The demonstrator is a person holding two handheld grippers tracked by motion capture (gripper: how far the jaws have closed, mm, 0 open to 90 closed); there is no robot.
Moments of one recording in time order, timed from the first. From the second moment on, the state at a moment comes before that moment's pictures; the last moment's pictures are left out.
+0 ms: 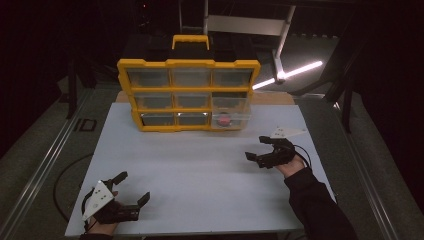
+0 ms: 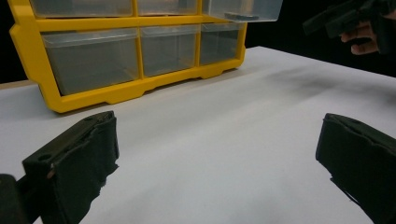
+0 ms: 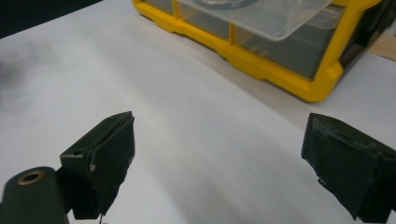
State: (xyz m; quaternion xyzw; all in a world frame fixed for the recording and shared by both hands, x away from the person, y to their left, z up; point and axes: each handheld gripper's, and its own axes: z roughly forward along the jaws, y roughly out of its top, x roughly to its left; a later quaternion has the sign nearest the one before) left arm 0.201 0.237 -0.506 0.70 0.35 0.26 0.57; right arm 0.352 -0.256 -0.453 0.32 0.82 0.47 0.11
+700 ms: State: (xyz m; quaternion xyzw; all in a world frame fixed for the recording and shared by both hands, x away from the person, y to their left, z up) left arm 0.201 0.237 -0.505 0.70 0.35 0.26 0.56; right arm 0.311 -0.260 -0.485 0.26 0.83 0.50 0.08
